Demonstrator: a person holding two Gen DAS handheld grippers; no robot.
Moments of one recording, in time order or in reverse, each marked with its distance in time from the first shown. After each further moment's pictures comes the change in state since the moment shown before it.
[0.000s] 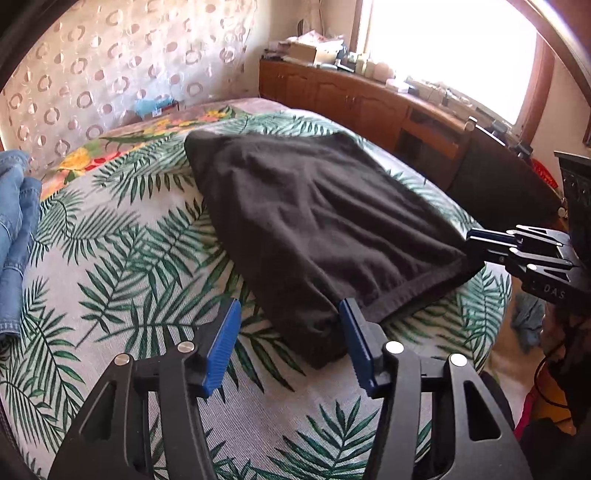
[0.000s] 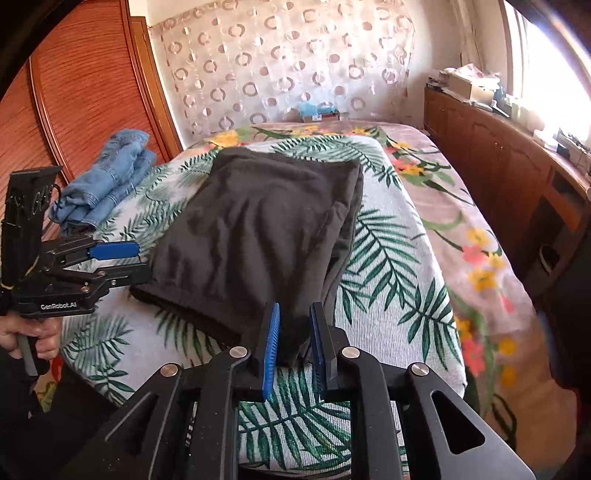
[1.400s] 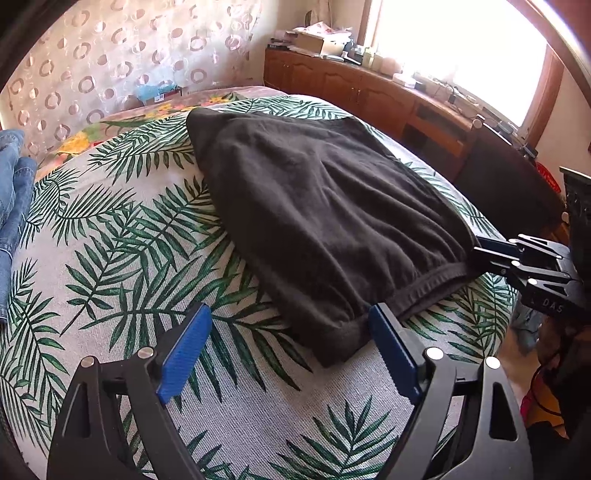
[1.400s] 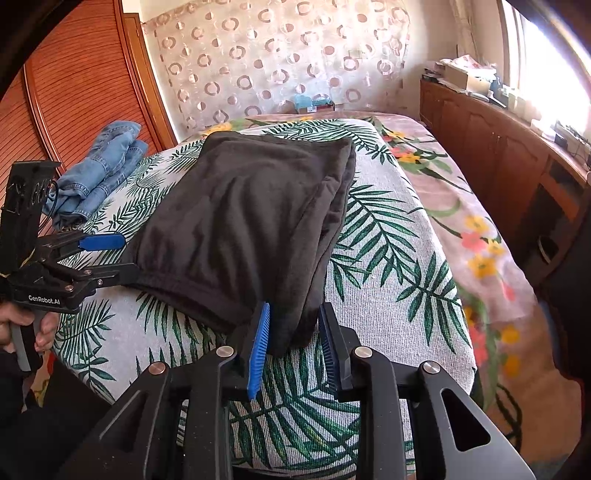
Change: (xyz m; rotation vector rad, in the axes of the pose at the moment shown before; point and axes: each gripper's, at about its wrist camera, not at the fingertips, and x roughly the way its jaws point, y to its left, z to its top) left arm 0.012 0.005 -0.005 -0.038 0.025 -0.014; right arm 0.013 -0.011 -0.006 0.009 0.021 -0.002
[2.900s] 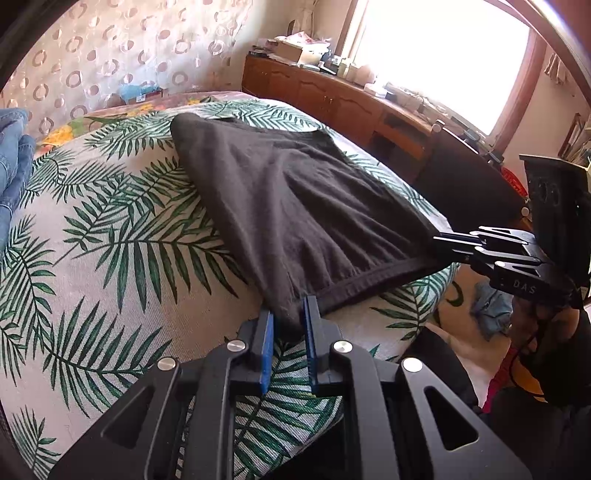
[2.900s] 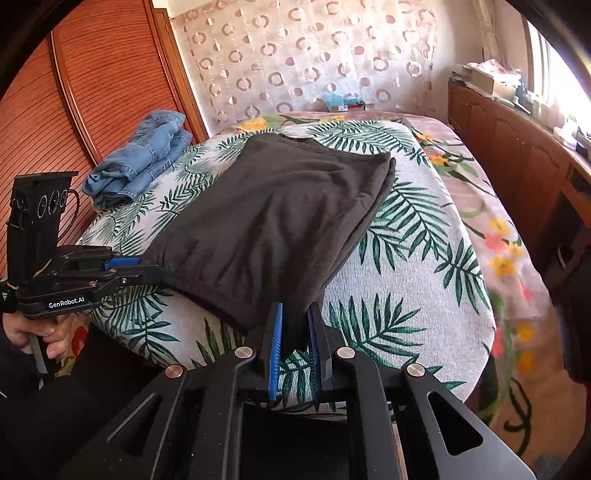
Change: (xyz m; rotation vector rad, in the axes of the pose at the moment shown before) left arm -0.046 -0.018 -0.041 -0.012 -0.035 -0.127; right arm -0.034 0.018 -0.013 -0.045 0.014 0.098
